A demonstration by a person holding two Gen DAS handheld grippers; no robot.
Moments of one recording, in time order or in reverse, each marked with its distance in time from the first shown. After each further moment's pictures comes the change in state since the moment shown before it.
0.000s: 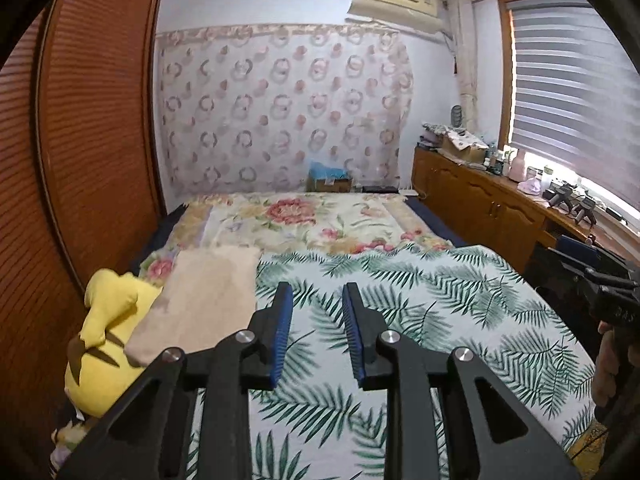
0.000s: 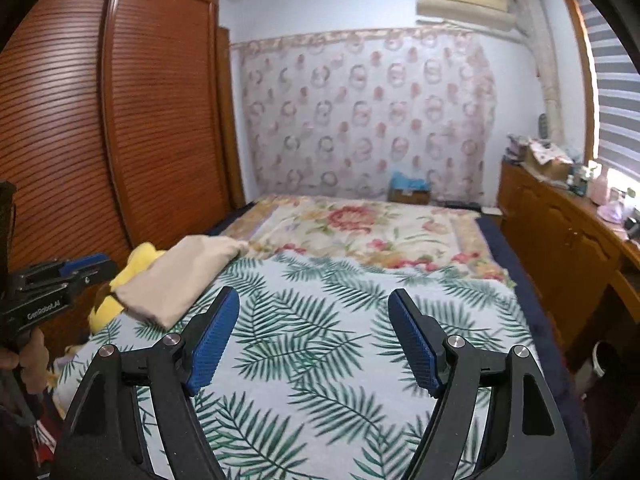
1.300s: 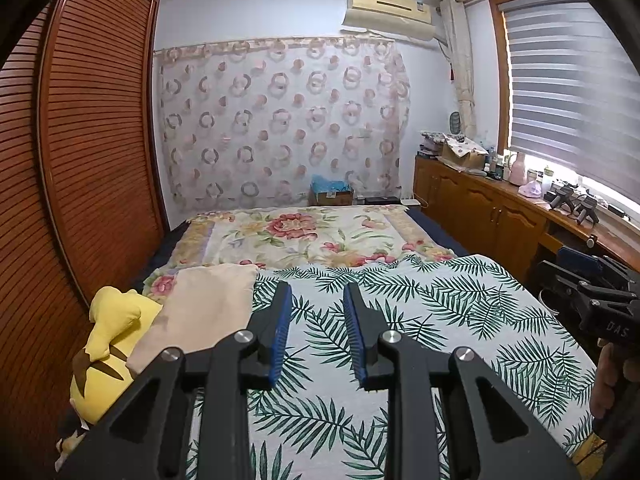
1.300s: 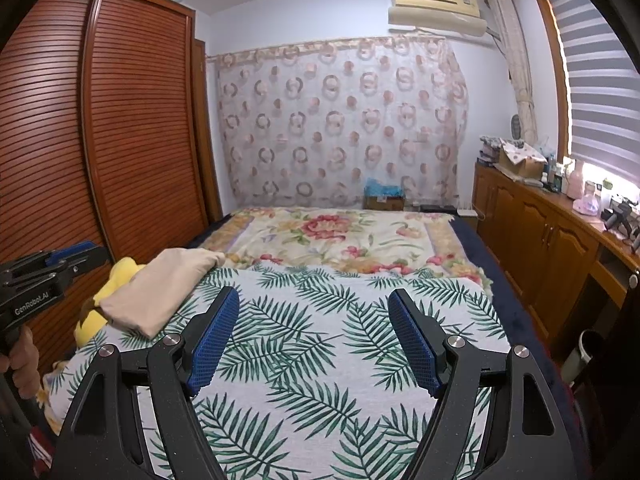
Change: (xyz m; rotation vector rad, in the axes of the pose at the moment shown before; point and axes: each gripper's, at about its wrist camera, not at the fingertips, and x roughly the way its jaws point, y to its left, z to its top) left arm -0.010 -0.014 0.006 0.024 -0.036 0.020; right arm -0.017 -0.012 -0.005 0.019 -0.031 -0.061
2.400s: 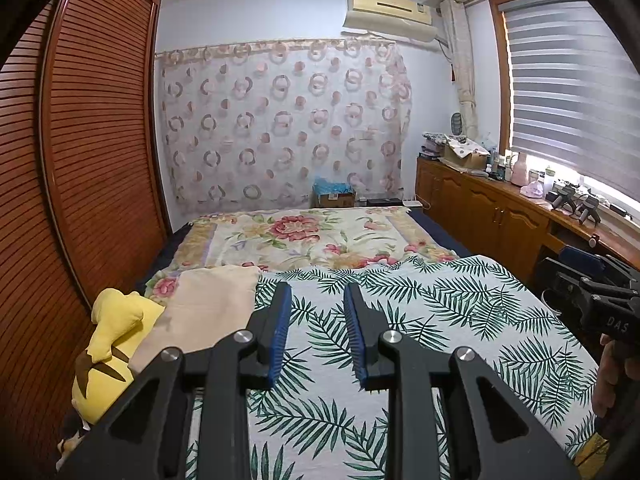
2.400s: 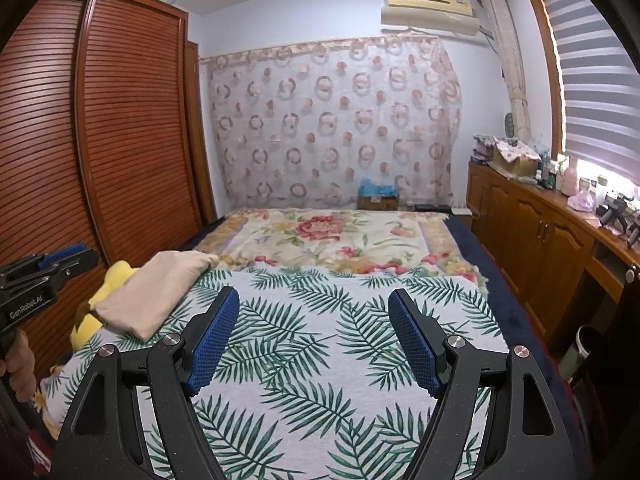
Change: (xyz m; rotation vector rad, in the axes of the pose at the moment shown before) left arm -0.001 0.004 0.000 0.005 -0.008 0.010; right arm -0.001 -0.010 -0.011 0.009 -0.001 -0.012
